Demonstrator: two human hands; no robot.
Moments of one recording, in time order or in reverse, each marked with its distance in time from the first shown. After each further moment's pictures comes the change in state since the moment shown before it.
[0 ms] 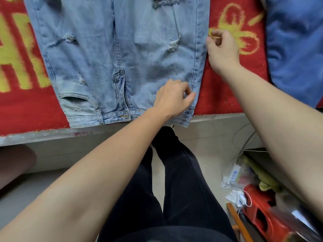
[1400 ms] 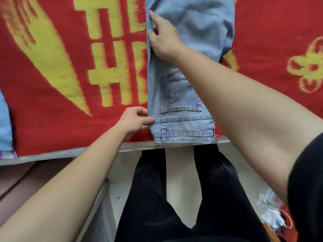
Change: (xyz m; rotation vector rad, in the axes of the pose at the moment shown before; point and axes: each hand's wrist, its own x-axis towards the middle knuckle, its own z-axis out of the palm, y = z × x) left_hand -0.127 -0.313 -0.187 -0.896 -0.067 -0.613; right_hand -0.062 -0.316 0.274 -0.046 -0.380 -0.401
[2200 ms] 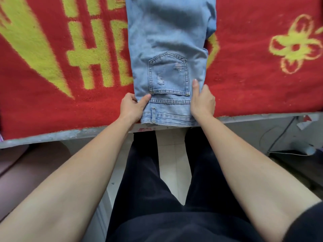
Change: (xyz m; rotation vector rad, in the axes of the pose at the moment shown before) left_hand -0.001 -0.018 0.066 0.181 0.396 0.104; right_hand -0.209 0.150 0.005 -0.046 0.318 0.707
